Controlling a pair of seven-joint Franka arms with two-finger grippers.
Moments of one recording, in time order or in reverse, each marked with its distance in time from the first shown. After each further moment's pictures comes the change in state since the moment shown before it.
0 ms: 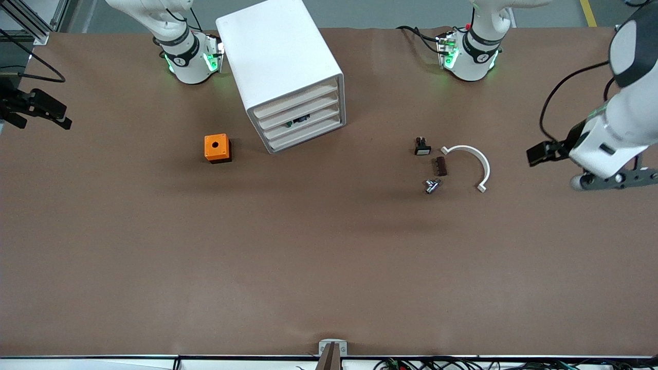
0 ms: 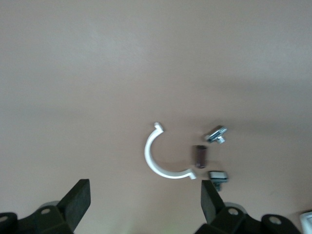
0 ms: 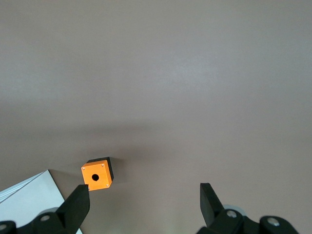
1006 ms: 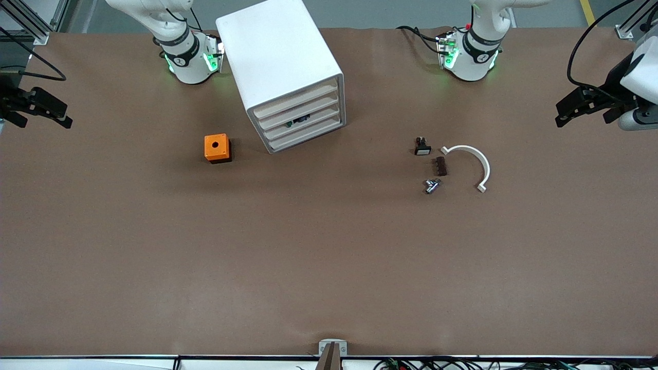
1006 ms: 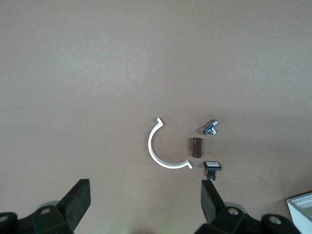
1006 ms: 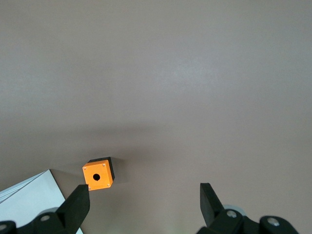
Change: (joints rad) left arm 0.024 -0.273 0.026 -0.106 -0.013 -0.024 0.112; right arm 0.001 -0.018 0.006 -0.001 0.001 -0.001 0.000
